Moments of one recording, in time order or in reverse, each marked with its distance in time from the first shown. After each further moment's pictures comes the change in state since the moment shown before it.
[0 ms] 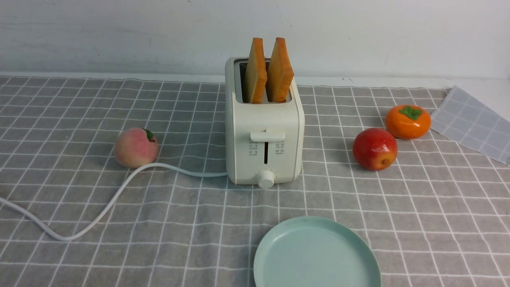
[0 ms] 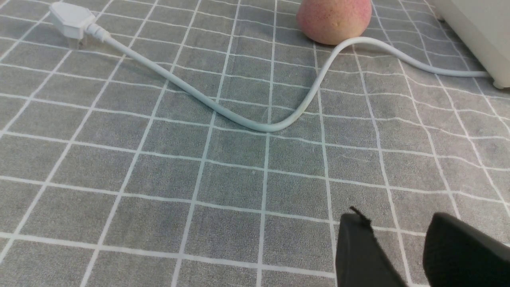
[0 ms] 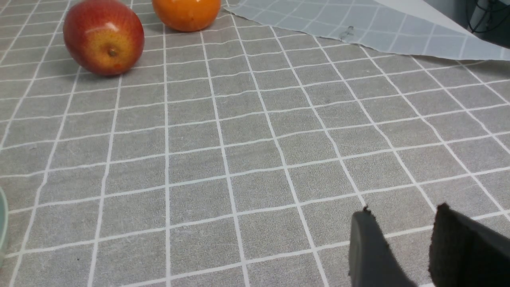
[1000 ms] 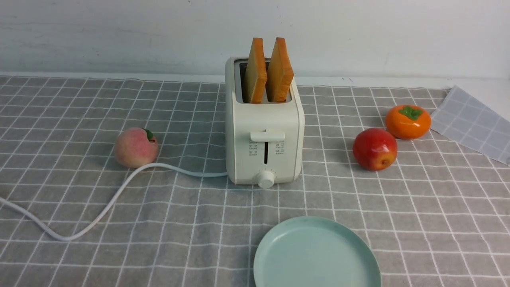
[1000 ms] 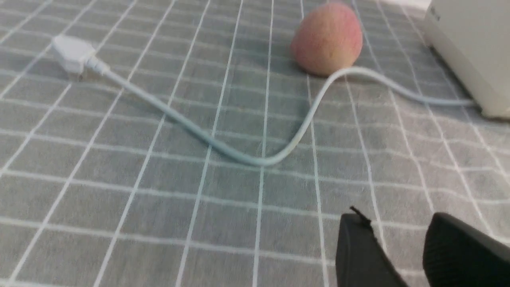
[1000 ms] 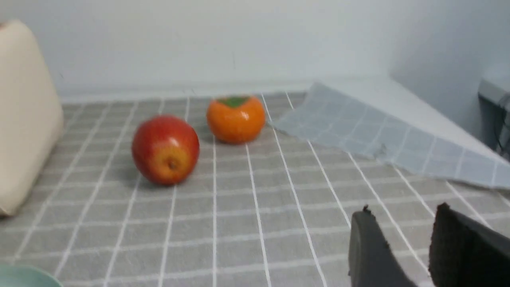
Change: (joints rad) right arm 0.000 0.000 0.013 -0.025 -0.358 0.000; left arm 0.000 0.000 0.000 0.007 -0.142 0.000
